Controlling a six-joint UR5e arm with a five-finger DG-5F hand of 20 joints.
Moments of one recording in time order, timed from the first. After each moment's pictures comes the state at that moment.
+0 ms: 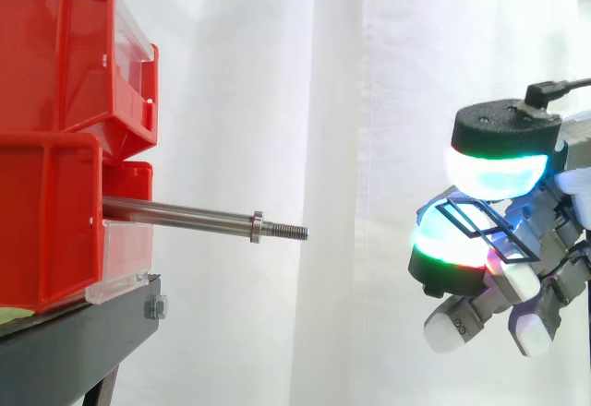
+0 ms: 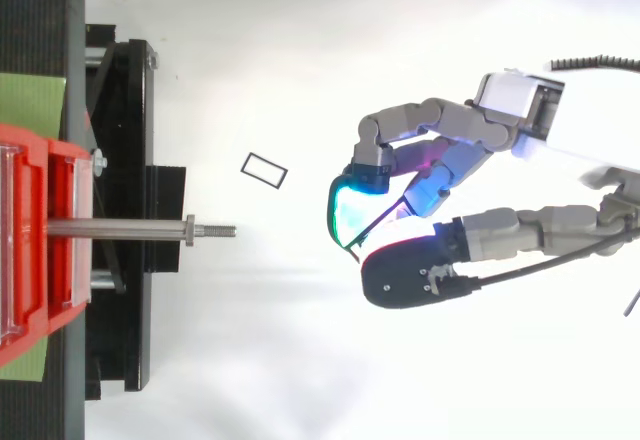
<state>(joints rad) 0.20 -2.11 -1.30 -3.14 -1.18 -0.16</state>
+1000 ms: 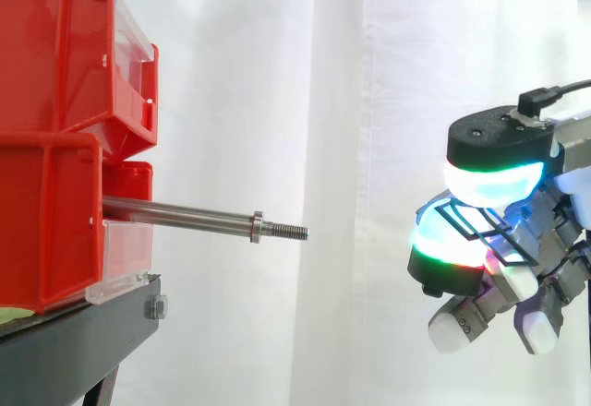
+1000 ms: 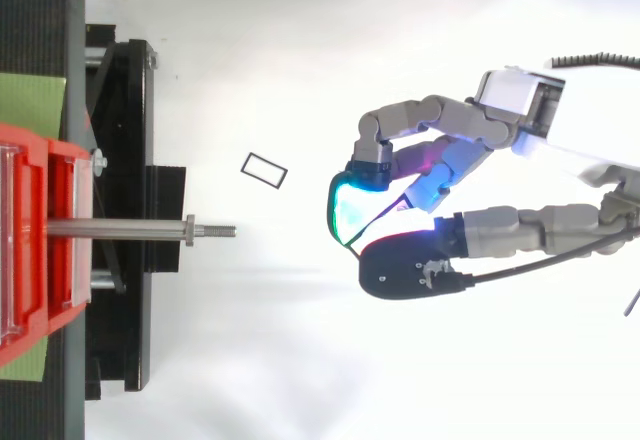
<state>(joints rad) 0.20 -2.11 -1.30 -3.14 -1.18 -0.16</state>
